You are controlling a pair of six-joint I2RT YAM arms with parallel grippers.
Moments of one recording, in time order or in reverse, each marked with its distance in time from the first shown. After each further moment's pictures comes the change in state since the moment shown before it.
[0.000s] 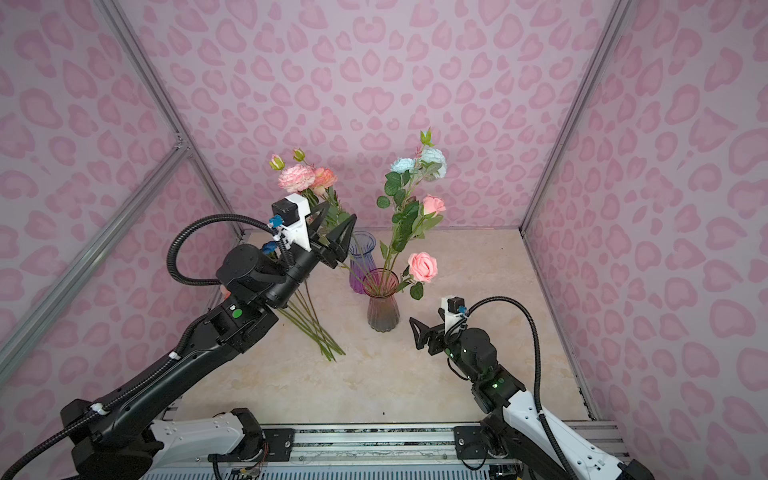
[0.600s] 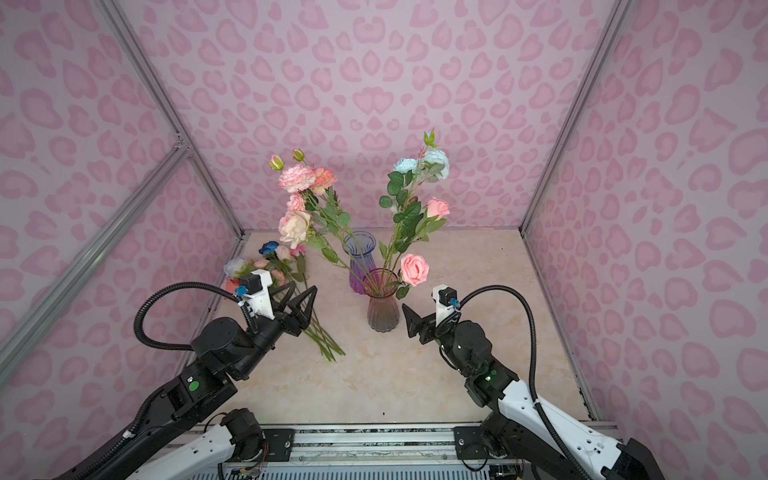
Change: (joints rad) left arm -0.001 -0.517 -0.596 -0.294 -0.167 -0.357; right arm 0.066 0.122 0.132 0.081 0.092 -0.070
